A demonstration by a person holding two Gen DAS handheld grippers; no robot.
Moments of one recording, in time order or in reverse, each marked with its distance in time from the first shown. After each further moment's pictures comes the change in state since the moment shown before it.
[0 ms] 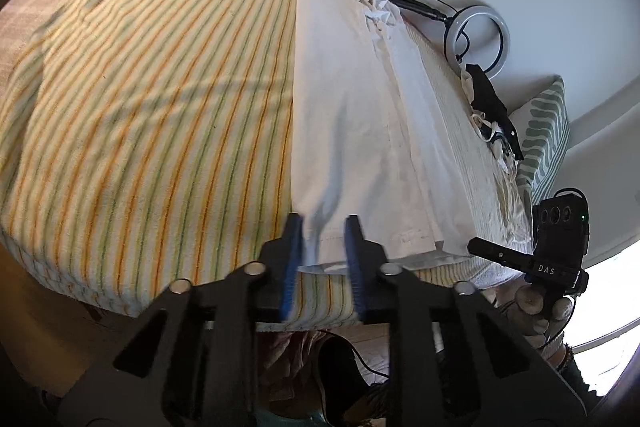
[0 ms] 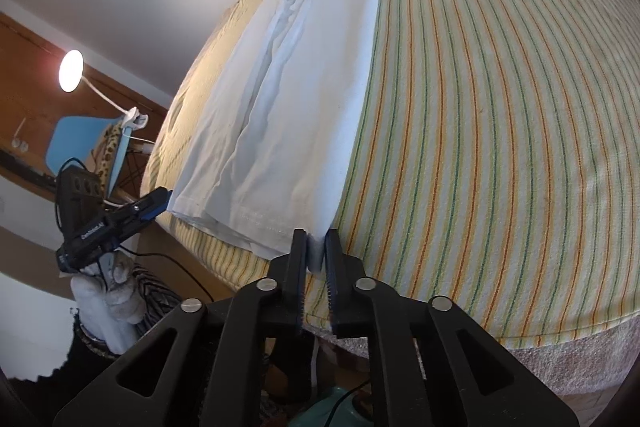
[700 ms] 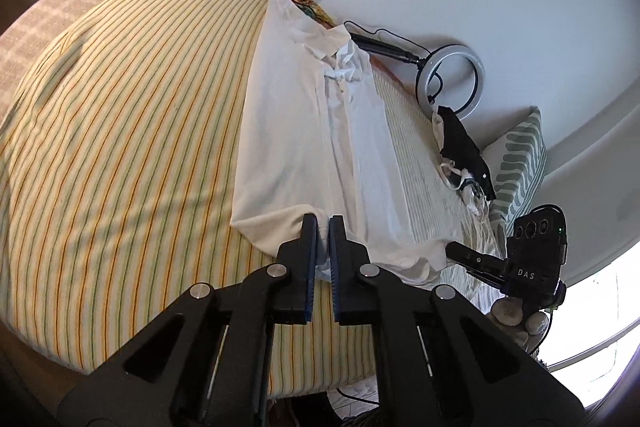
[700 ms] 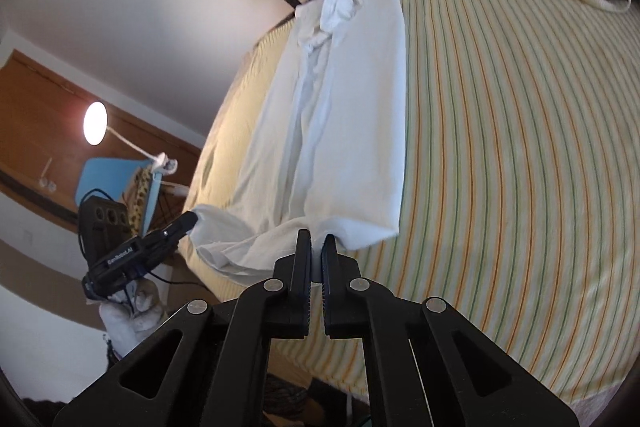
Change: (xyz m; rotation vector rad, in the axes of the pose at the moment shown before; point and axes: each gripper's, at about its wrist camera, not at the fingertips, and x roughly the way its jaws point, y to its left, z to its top) left arm -0.008 -0.032 0.068 0.008 -0.128 -0.080; right arm -0.012 0.014 0.058 0.063 -0.130 0.102
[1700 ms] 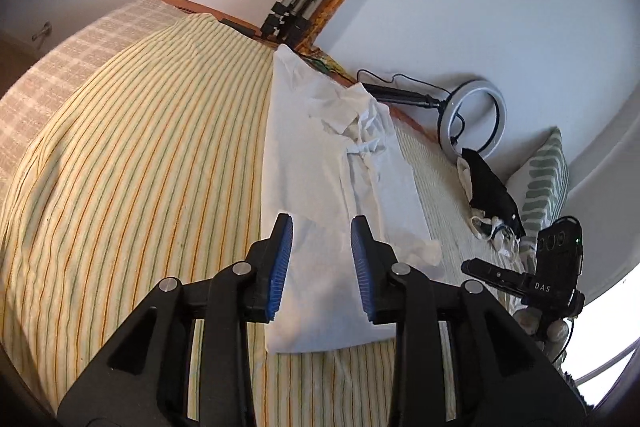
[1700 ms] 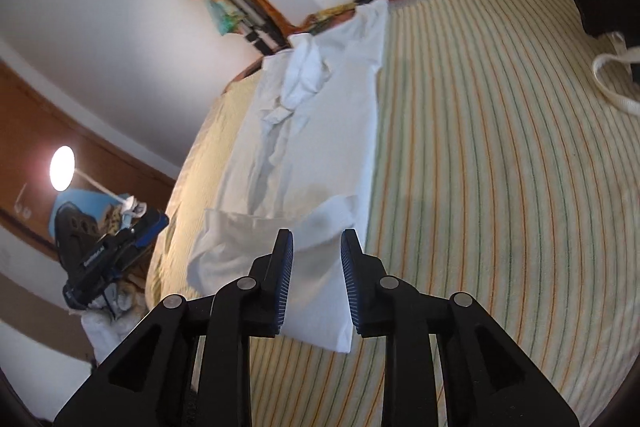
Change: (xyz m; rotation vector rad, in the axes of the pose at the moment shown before) left arm 0.032 0.009 0.062 0.089 -0.115 0.068; right arm 0.019 -0.013 0.065 -0.079 -0.061 -0.099
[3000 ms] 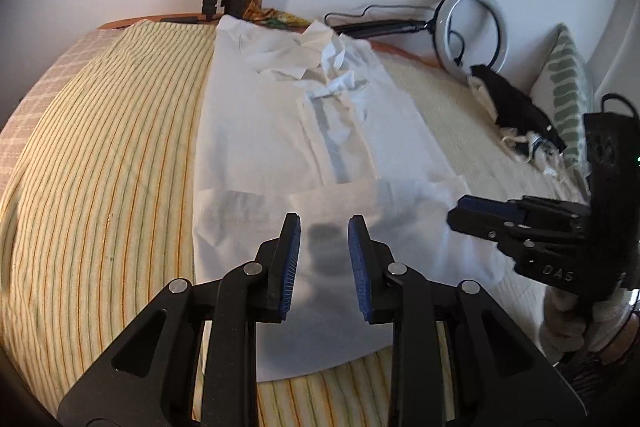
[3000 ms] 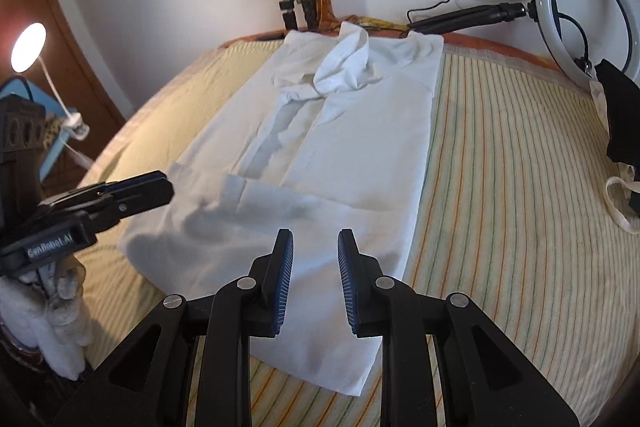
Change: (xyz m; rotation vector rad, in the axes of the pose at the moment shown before) left arm 0.073 -0.051 -0.026 0.302 0.103 0.170; right arm 0.055 0.056 -0.018 -0.317 0.004 -0.298
